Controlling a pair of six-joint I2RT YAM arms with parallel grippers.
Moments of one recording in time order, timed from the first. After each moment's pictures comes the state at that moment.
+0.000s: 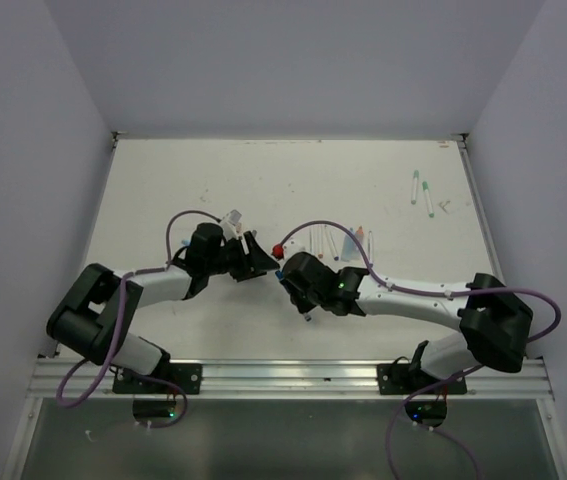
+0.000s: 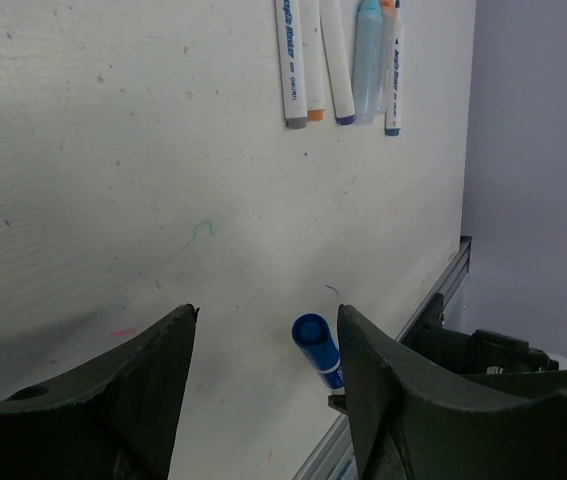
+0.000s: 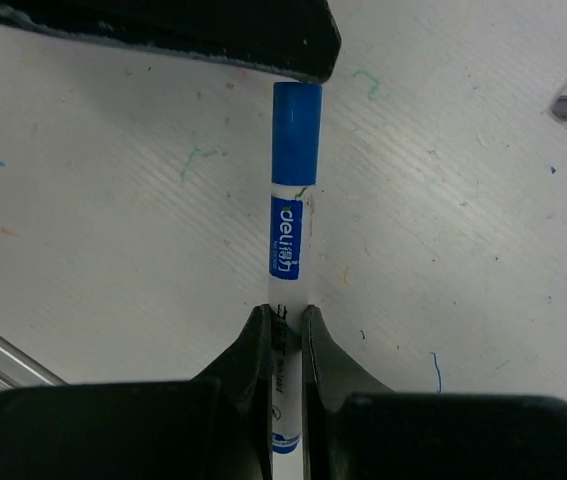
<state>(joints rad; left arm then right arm) -0.45 1.46 0.51 0.37 0.48 -0.88 1.08 1.45 0.86 -0.34 0.23 0.40</state>
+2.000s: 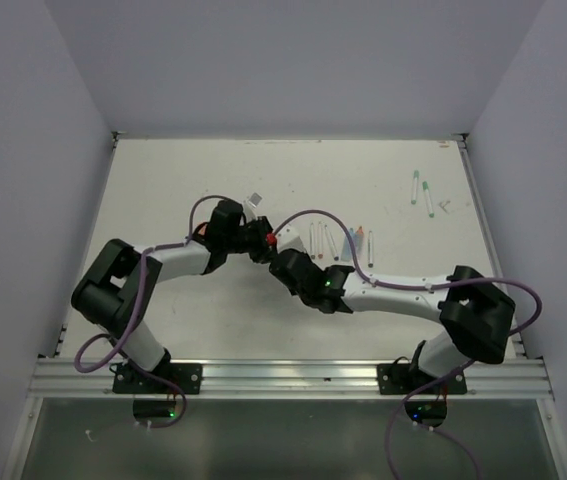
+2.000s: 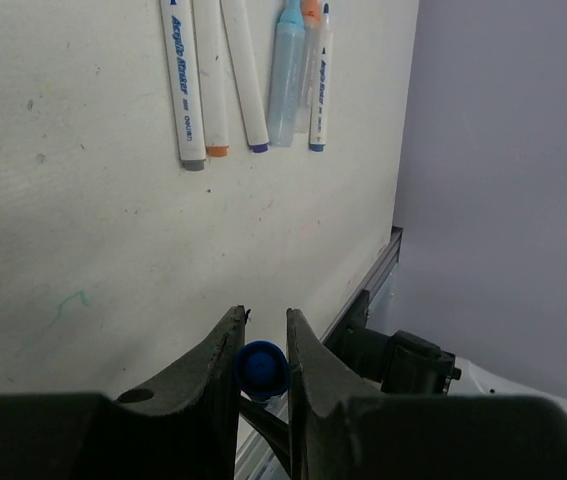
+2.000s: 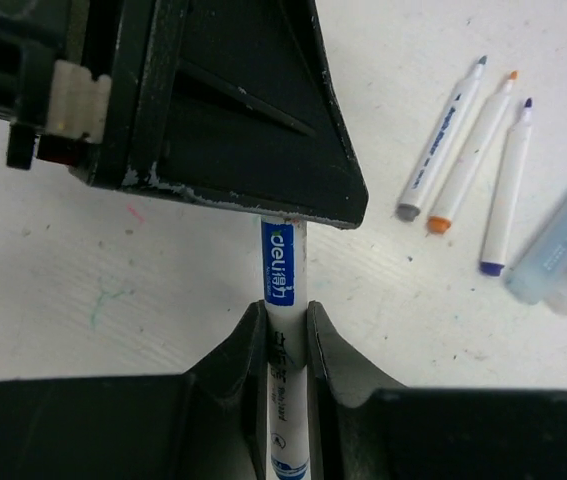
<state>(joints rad) -0.51 1.66 0.76 0.32 0.57 -1.02 1.09 1.55 0.92 -0.24 0.56 0.35</state>
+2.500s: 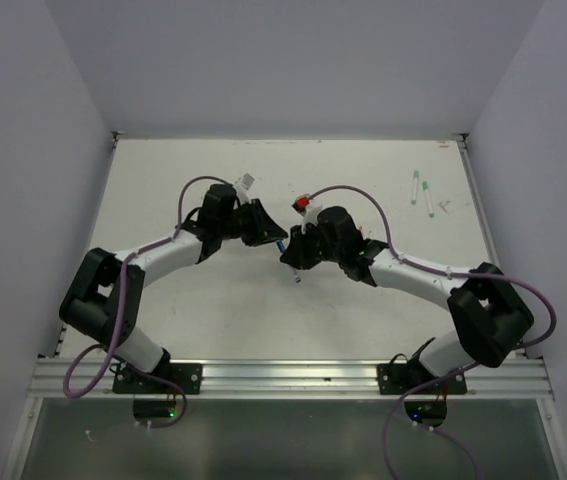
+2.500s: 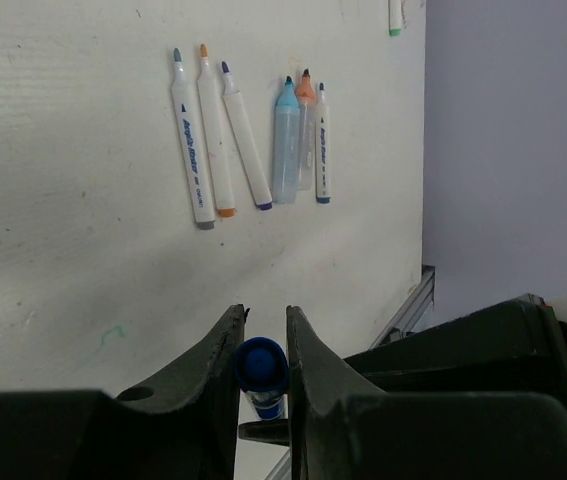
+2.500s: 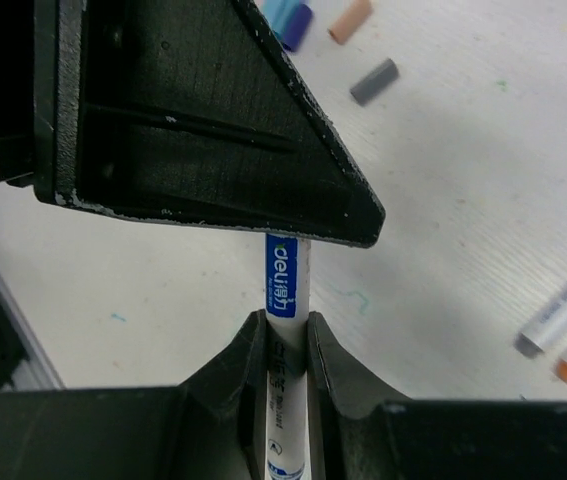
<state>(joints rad) -0.47 1.59 0.89 0.14 0.48 -0.89 0.74 1.48 0.83 0.06 -0.21 0.32</state>
